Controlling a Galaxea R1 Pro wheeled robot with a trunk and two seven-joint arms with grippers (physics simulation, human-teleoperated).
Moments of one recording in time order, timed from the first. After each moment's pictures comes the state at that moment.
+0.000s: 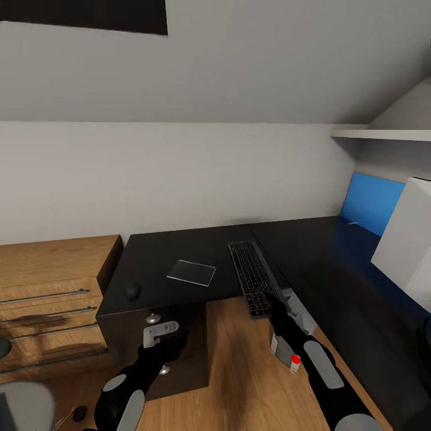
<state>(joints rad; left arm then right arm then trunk) -0.07 -0.10 -0.17 -1.61 0.34 0.51 0.20 -0.46 0.01 -0.05 -0.86 -1.28 0.27 0.14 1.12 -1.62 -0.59</state>
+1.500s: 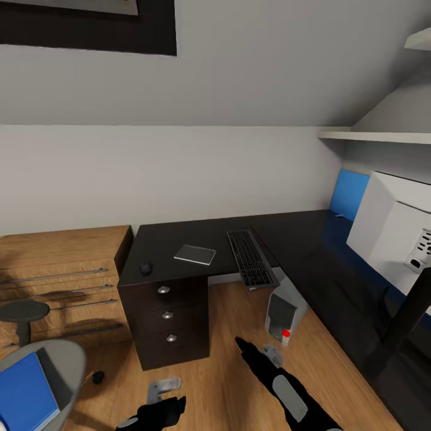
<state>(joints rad) -0.07 -0.09 -0.17 -1.14 0.33 0.45 0.20 -0.46 0.07 0.21 -0.55 -1.00 0.10 0.14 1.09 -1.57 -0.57</state>
